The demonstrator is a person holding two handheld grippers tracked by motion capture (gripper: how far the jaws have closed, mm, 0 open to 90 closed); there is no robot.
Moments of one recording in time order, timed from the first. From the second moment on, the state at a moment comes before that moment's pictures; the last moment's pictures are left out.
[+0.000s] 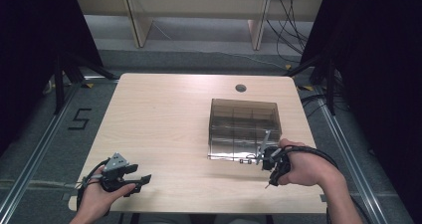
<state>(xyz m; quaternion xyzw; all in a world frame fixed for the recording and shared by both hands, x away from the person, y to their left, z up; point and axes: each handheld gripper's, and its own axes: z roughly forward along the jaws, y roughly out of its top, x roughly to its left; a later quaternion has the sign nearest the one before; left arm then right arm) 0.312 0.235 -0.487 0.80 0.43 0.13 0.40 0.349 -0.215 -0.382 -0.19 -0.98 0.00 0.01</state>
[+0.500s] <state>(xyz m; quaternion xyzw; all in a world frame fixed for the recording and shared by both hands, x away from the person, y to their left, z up) 0.312 0.234 -0.487 0.79 0.43 0.13 0.41 0.352 -0.215 -0.374 -0.19 -0.98 0.01 0.01</state>
